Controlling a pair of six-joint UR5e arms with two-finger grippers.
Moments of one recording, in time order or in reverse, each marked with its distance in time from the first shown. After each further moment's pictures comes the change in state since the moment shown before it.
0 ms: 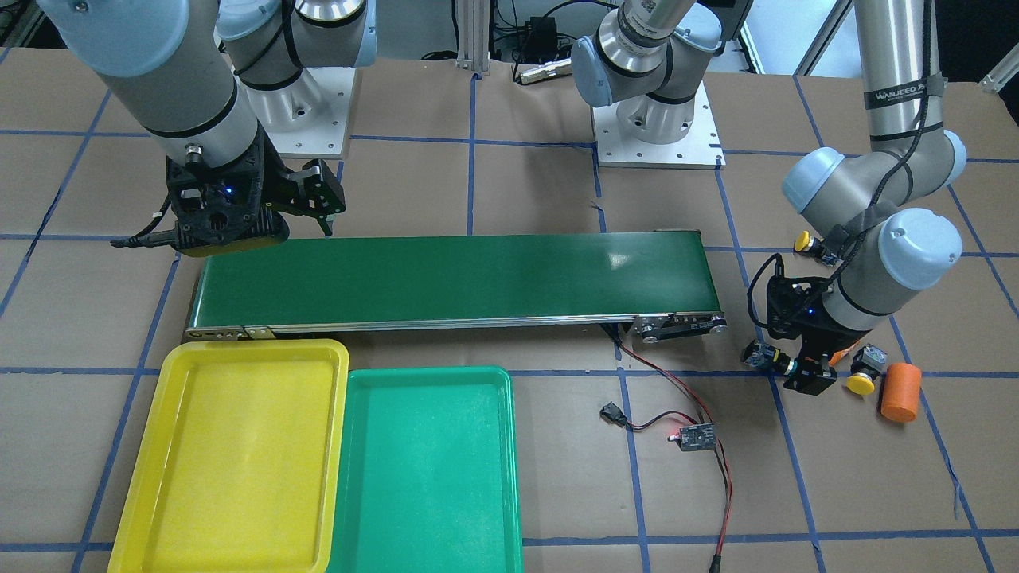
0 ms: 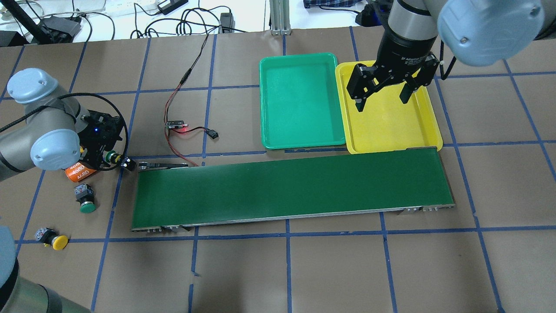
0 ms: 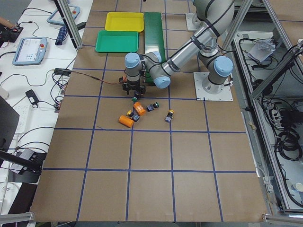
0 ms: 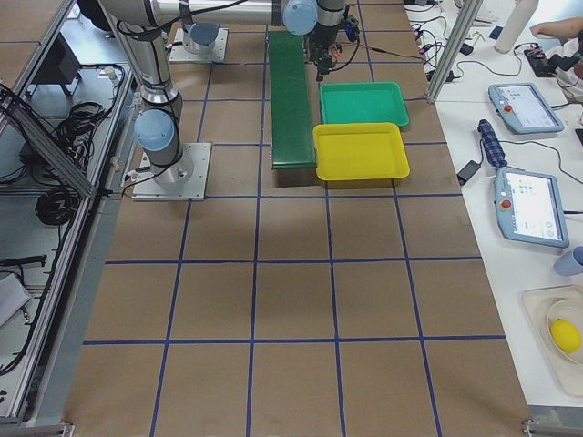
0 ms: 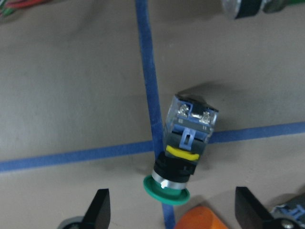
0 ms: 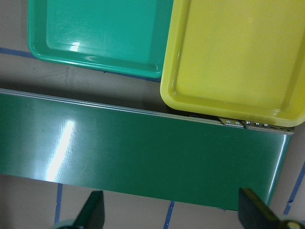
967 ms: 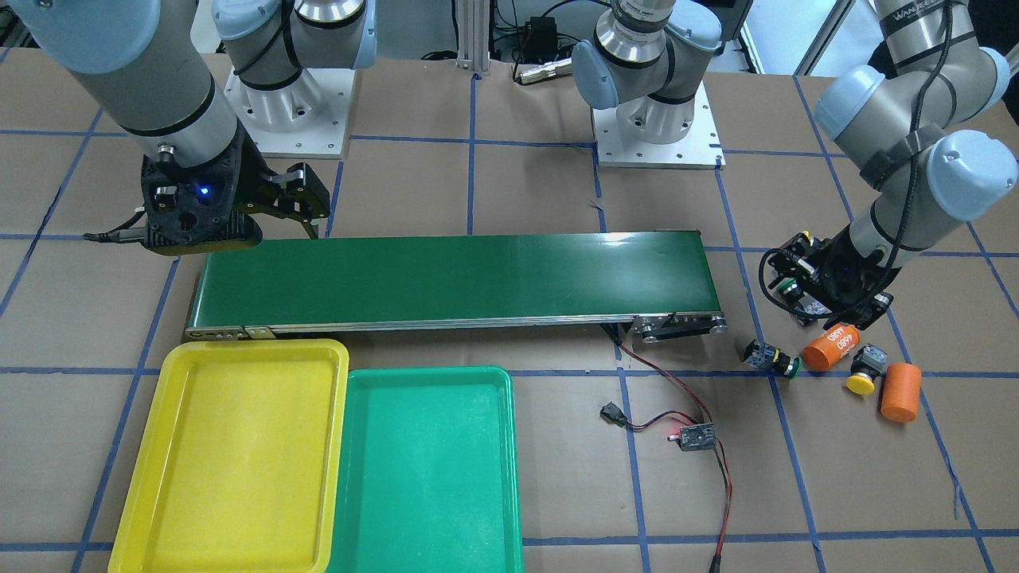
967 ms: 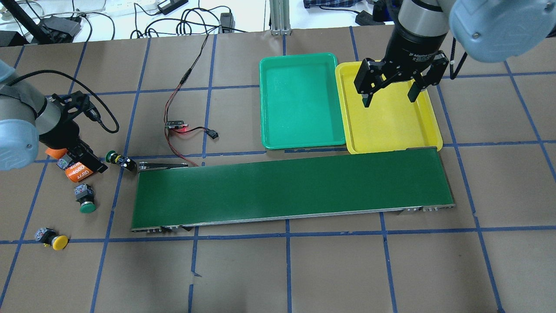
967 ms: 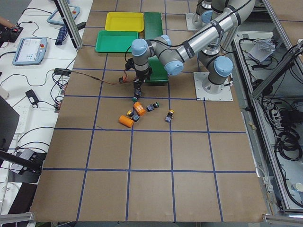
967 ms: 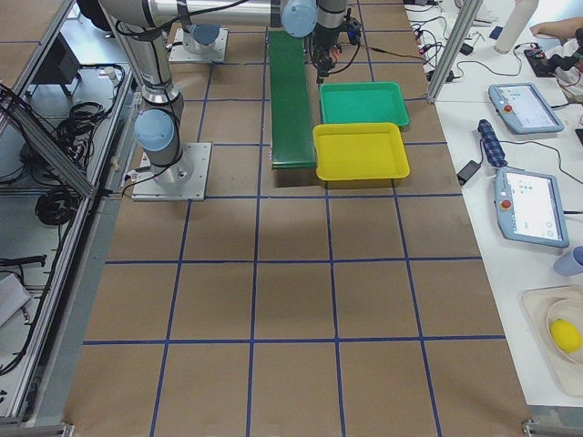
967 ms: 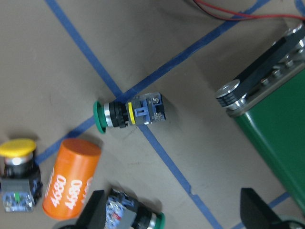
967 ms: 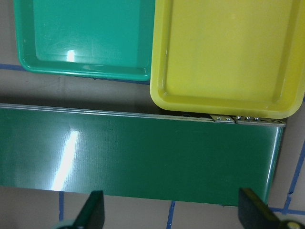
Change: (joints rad) left arm 0.060 0.182 0.002 -0.273 -0.026 -0.918; right arm -0.027 -0.006 -0.002 0.002 0.002 0.048
